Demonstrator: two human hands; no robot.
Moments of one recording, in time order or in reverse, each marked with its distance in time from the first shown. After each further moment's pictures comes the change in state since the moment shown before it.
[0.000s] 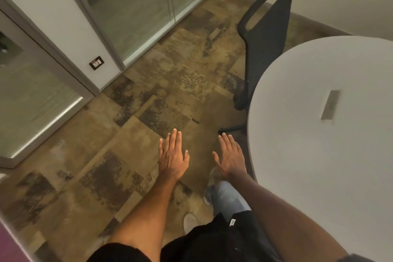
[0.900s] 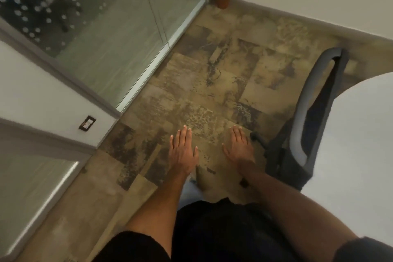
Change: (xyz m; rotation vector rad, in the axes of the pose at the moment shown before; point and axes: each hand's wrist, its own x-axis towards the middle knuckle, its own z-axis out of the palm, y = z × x) left_hand 0.527 -0.012 -0.100 0.043 -0.082 0.167; right_hand 0.502 -0.024 -0.149 0.114 -0.008 0.197
